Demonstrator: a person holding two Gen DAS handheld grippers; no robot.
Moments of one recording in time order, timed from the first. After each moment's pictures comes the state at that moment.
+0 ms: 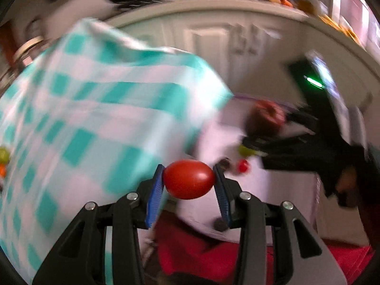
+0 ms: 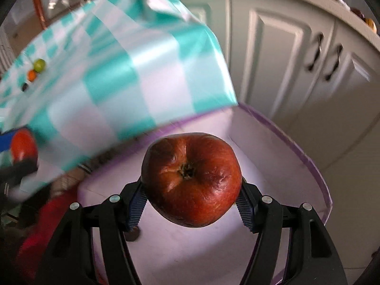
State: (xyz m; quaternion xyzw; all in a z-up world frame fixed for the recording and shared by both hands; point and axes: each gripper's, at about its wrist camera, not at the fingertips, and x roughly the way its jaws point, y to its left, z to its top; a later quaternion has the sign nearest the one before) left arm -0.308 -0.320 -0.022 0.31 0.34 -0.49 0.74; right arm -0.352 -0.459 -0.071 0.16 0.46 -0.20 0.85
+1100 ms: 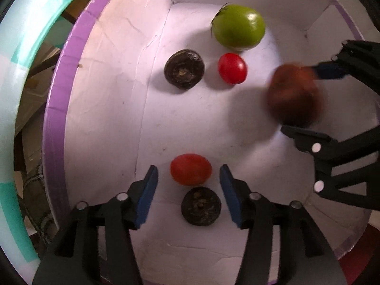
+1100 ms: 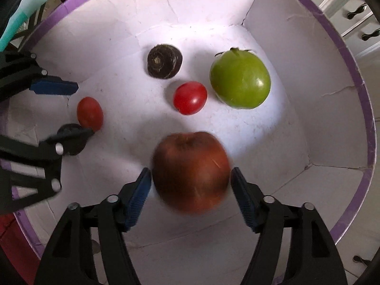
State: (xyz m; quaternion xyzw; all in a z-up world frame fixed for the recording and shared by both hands) left arm -0.294 -0.386 -0.208 0.46 0.51 -0.46 0.57; right arm -0.359 -0.448 -0.196 0.11 0.67 -0.14 0.72
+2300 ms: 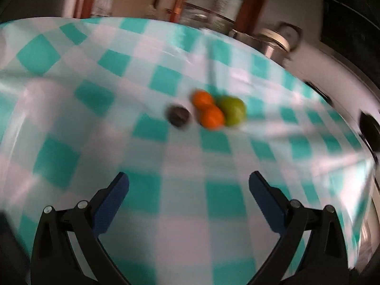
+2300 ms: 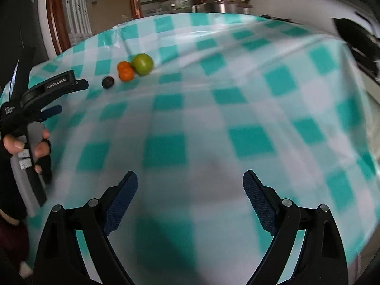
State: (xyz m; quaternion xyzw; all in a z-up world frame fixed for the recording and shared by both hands) left arm 0.052 0.036 0.046 -0.14 0.34 -0.01 0.93; right arm -0.092 -0.225 0.025 0.05 0.38 0.02 0.92
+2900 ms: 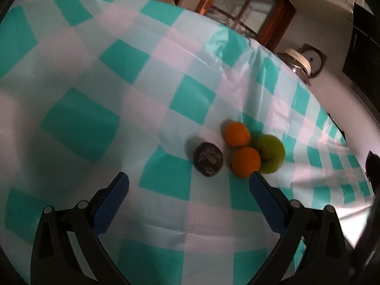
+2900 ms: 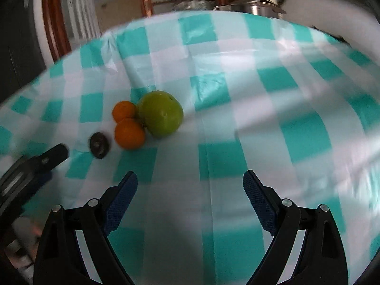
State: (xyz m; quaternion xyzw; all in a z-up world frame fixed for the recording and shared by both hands) left arm 0.132 0.074 0.016 -0.21 0.33 0.00 0.92; right arm 0.131 -0.146 0.028 0.02 0.38 0.05 0.93
